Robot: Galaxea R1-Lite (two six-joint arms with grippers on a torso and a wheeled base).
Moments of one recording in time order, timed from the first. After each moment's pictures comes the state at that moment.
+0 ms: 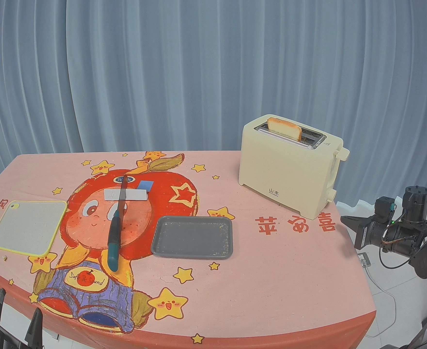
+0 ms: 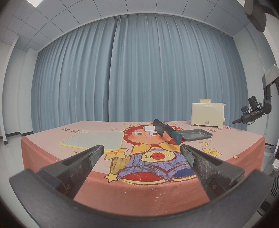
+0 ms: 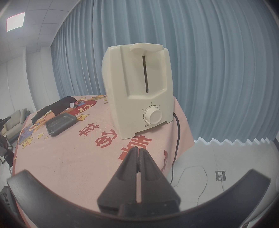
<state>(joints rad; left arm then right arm) 0.01 0.02 -0.02 0.00 -0.02 0.01 0.10 1.84 -0.32 -1.08 0.33 -0.01</state>
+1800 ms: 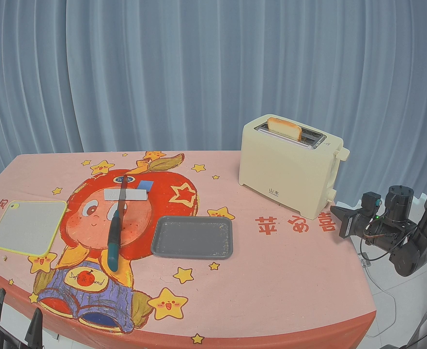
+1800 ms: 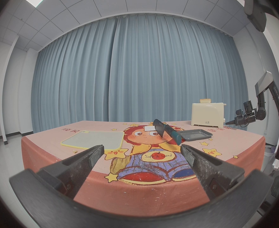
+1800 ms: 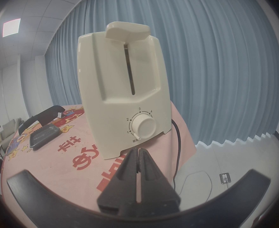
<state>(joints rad) 0.01 0.02 -0.02 0.00 -0.02 0.01 0.13 2.06 -0.41 -1.32 0.25 0.08</state>
